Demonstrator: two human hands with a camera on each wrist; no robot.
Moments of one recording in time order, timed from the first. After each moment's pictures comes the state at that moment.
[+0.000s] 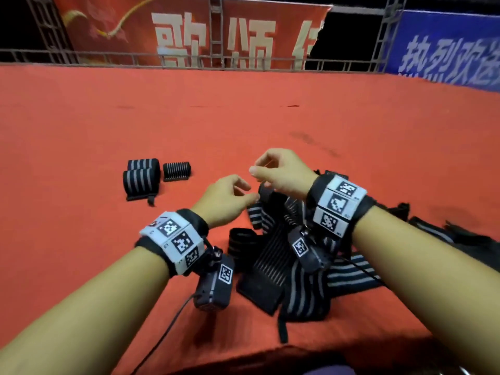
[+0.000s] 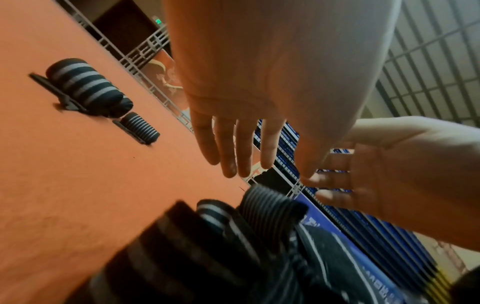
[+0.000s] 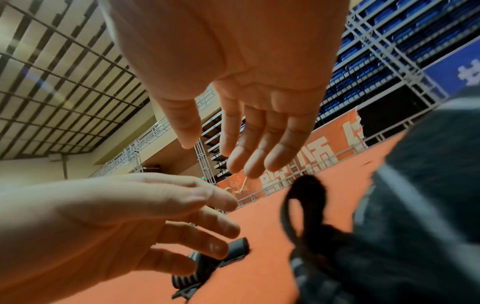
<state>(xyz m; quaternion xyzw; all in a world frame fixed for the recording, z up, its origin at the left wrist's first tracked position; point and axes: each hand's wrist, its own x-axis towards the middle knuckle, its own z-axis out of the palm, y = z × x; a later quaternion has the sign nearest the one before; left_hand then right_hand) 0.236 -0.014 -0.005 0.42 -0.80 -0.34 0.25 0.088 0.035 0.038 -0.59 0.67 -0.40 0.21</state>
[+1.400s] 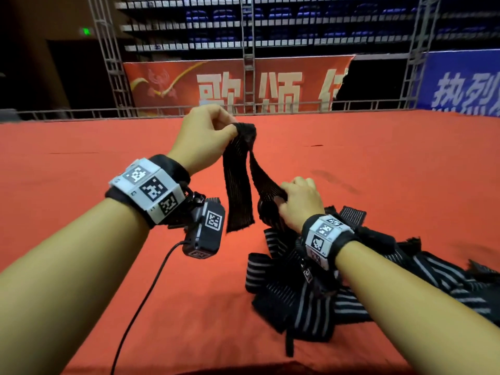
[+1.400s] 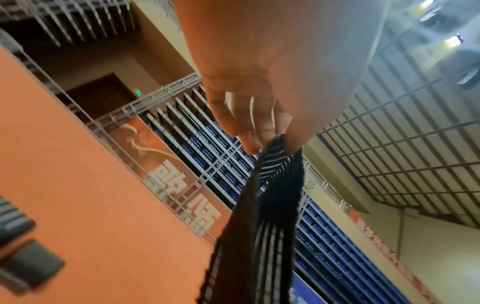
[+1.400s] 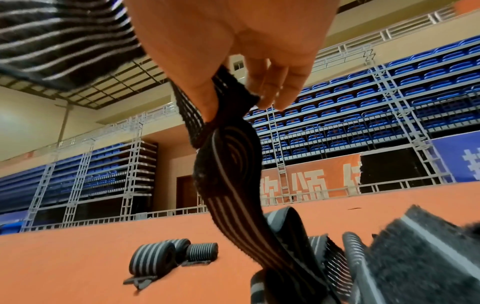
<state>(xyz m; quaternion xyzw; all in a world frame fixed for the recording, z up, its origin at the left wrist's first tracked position) 0.285 0.029 0.176 0.35 -0.78 -0.13 0.50 0.092 0.065 0.052 -0.61 0.74 -0.28 -0.07</state>
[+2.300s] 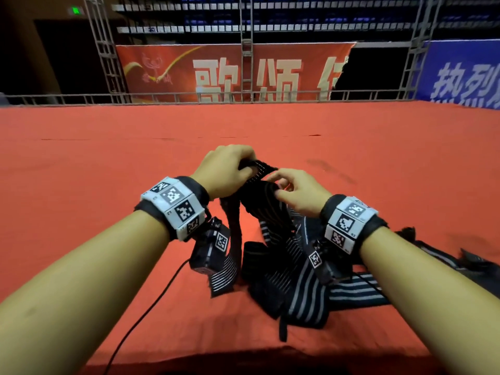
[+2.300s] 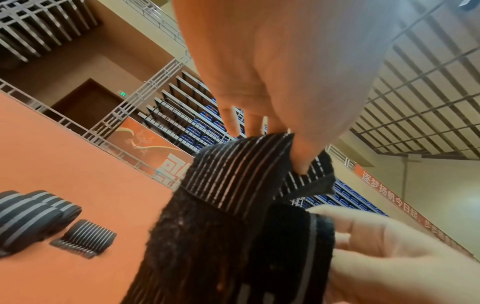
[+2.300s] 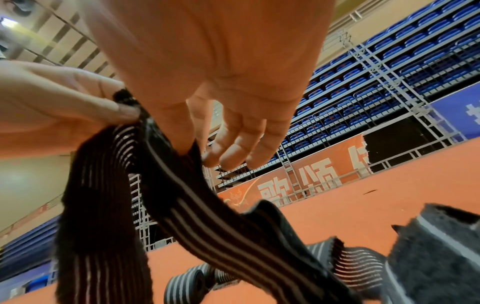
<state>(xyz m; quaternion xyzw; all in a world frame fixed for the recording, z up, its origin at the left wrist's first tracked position) 0.264 0.026 0.115 0.34 -0.90 -0.03 0.27 0.075 0.074 0.060 -0.69 0.59 -0.38 0.17</state>
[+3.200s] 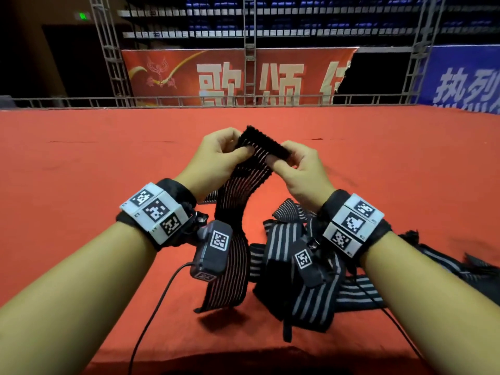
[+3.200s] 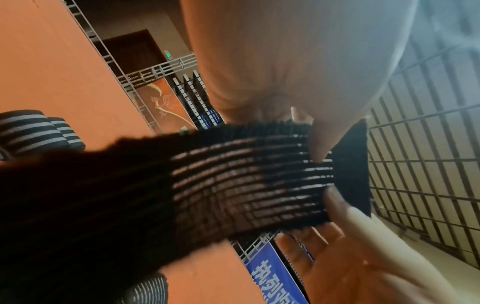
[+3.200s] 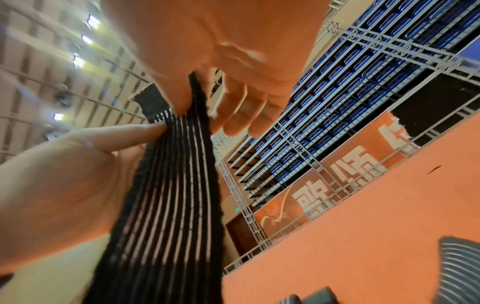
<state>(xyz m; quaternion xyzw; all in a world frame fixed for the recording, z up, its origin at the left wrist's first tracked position) 0.286 0.051 0.130 0.24 -0.76 -0.39 0.46 0.117 0.094 0.098 -0.65 0.46 -0.60 0.12</state>
